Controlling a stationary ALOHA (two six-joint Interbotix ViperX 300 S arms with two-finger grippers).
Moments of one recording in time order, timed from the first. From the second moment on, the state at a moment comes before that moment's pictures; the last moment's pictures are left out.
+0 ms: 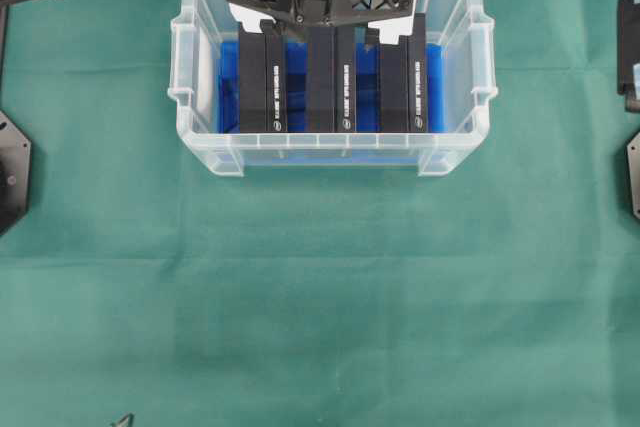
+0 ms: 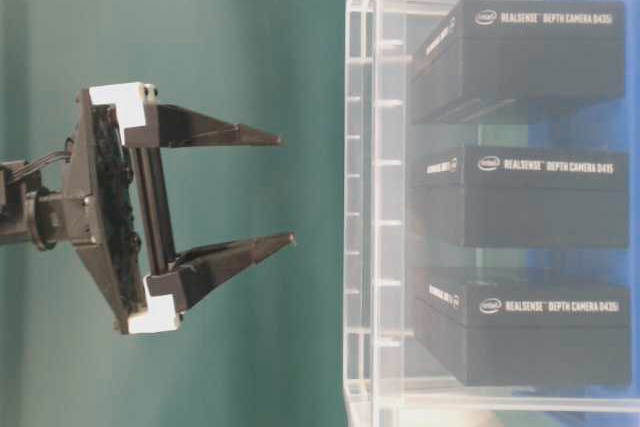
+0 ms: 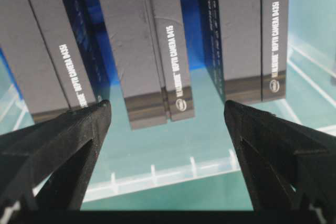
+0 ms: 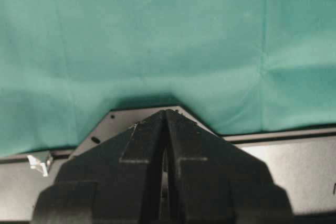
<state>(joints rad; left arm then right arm) 0.21 0.32 -0.43 0.04 1.46 -1.23 0.00 -0.64 0.43 -0.07 1.61 0.21</state>
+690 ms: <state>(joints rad) 0.21 0.32 -0.24 0.04 1.29 -1.23 0.00 -0.64 0.43 -0.07 1.61 0.21</state>
